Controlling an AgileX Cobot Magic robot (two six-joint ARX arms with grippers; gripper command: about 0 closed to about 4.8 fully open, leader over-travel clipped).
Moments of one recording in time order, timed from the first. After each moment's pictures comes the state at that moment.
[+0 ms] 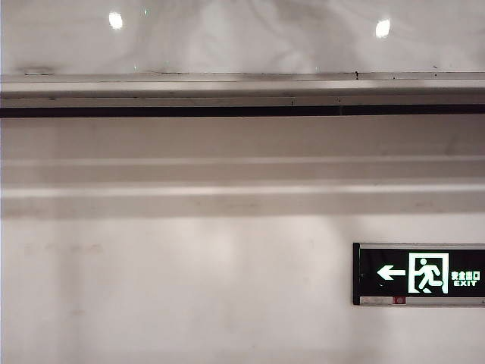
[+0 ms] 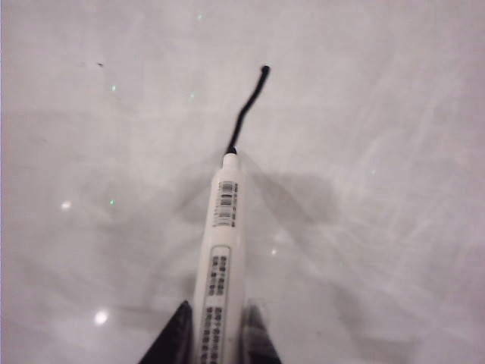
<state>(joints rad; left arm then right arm) -0.44 1.23 1.79 -0.43 0.20 -0.04 0.65 1.69 2.12 -0.33 0.42 -0.16</state>
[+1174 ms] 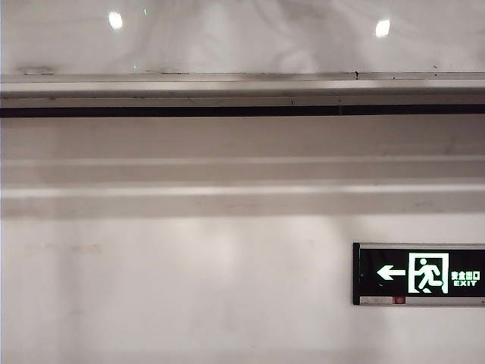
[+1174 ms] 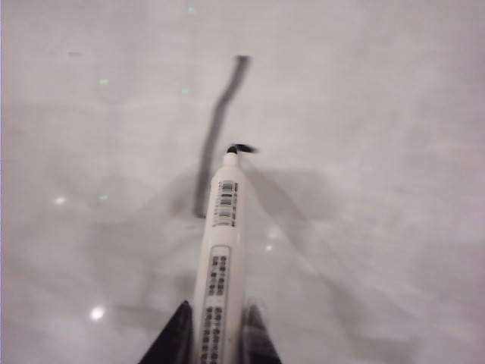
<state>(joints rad) -0.44 1.23 1.79 -0.43 0.20 -0.04 0.63 1.69 2.12 -0.34 0.40 -0.17</state>
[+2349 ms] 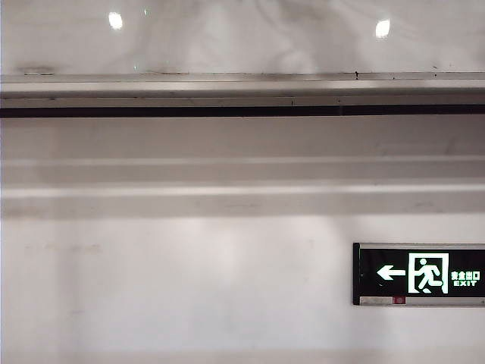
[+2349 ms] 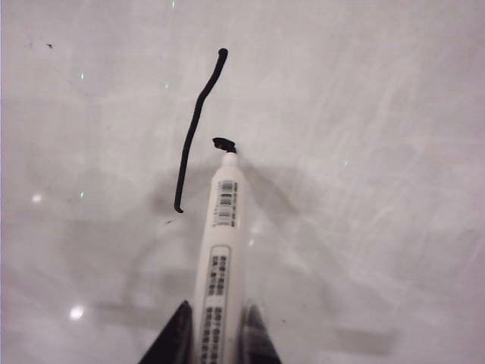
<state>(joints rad) -0.44 1.23 1.79 -0.44 0.20 -0.04 0.63 1.69 2.12 -0.34 0.47 -0.18</state>
